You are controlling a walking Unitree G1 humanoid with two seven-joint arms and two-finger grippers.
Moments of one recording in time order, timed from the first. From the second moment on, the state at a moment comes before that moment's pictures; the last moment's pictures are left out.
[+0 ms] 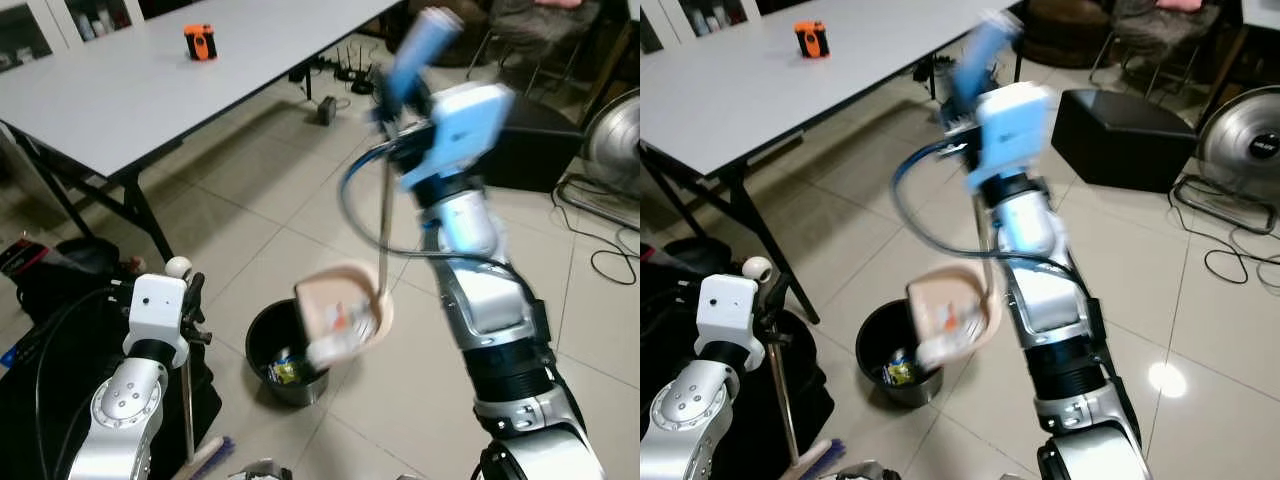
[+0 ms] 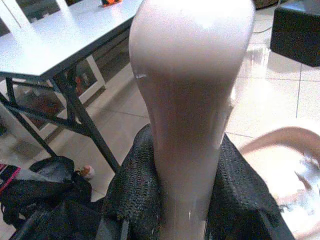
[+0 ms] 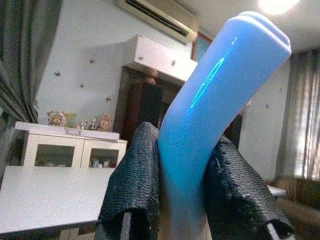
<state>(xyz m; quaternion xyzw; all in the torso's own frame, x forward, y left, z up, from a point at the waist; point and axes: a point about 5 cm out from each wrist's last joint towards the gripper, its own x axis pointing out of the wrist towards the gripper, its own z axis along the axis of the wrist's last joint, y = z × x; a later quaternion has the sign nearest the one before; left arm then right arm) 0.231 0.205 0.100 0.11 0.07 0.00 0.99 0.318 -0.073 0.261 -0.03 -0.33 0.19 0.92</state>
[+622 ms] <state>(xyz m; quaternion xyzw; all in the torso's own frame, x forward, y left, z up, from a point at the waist) 0.231 0.205 0.099 0.12 0.08 0.00 0.99 0.273 0.005 0.224 -0.04 -0.40 0.37 0.84</state>
